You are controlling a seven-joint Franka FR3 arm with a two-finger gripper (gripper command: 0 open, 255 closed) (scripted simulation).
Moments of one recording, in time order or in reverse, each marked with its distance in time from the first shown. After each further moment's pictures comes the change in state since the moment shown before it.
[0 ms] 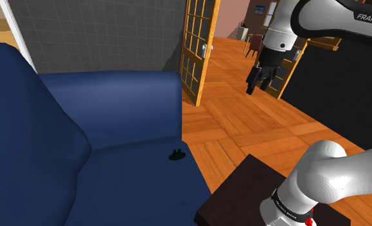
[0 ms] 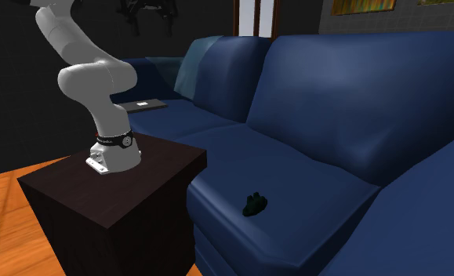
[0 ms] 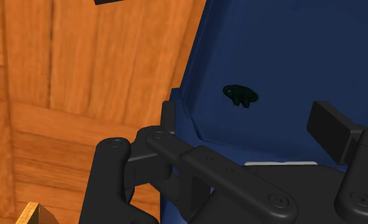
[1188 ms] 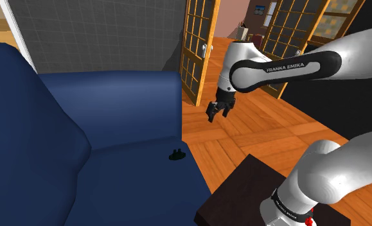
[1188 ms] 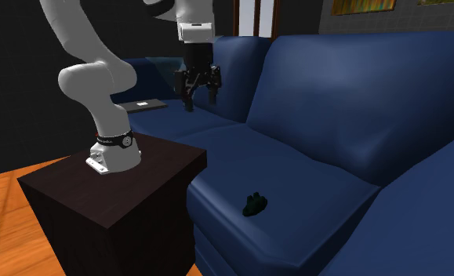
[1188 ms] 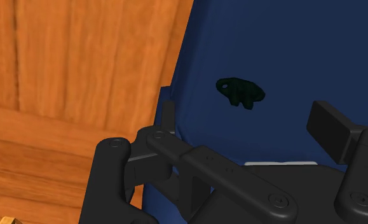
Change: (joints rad) arm 0.032 0.337 0.063 -0.230 0.035 0.555 0.094
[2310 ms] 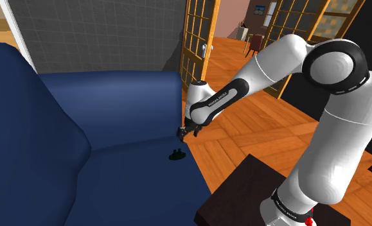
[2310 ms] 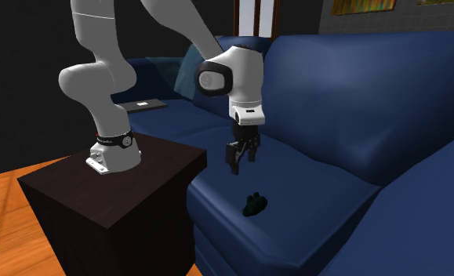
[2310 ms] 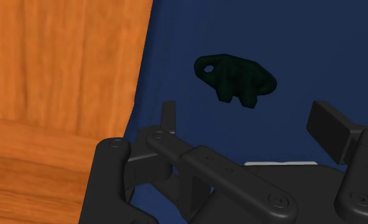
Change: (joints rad) arm 0.031 0.659 0.050 0.170 -0.039 0.480 0.126
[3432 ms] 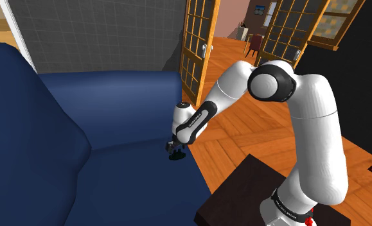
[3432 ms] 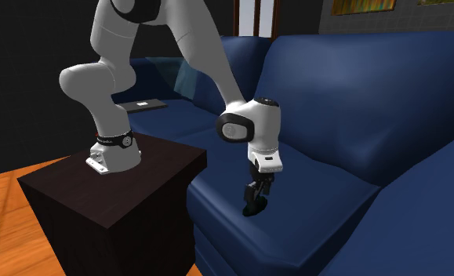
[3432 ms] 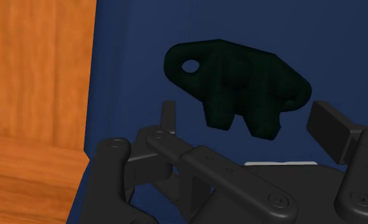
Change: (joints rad) arm 0.044 0.426 -0.022 0.238 -0.046 0.182 0.069
